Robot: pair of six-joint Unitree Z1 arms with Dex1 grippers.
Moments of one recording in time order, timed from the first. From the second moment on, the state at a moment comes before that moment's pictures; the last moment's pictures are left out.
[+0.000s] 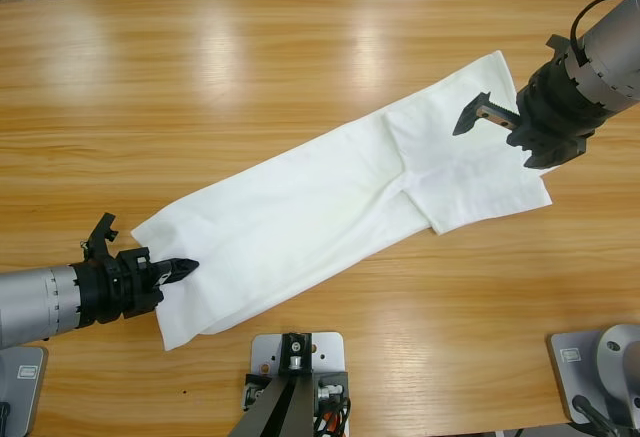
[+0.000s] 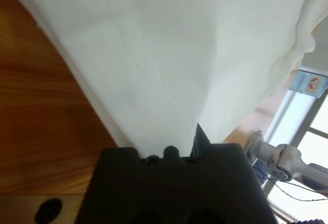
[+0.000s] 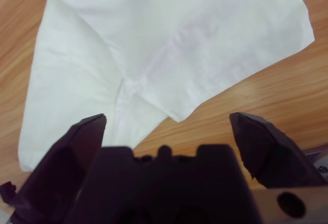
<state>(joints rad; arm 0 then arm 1) -1.00 1.75 -0.02 -0.93 -0.01 -1.56 0.55 1.65 -1.15 0.89 0.05 1.12</state>
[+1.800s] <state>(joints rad) -0.60 1.86 -1.67 0.86 -0.17 -0.35 0.48 1.68 -1.15 0.89 0.05 1.00</state>
